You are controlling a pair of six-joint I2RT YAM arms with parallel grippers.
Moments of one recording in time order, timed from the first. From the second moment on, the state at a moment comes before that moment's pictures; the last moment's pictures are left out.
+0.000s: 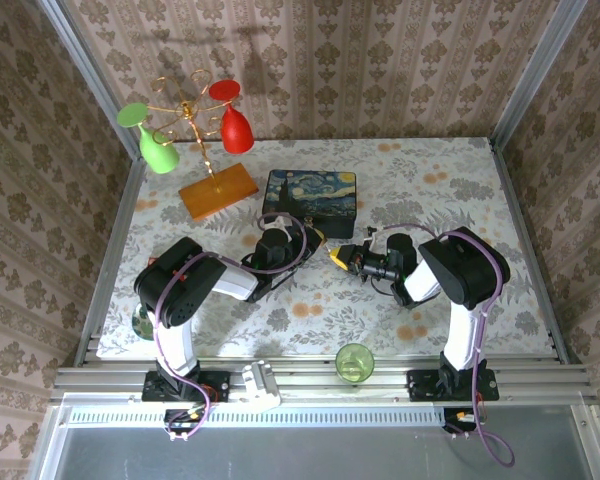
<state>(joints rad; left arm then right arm) -0.76 1.86 0.68 0.90 0.10 -1.24 0.35 1.93 0.47 1.21 -0.68 1.32</state>
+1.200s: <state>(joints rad) -0.77 1.89 0.65 1.00 0.09 -1.28 0.35 1.96 0.49 1.21 -0.69 1.34</state>
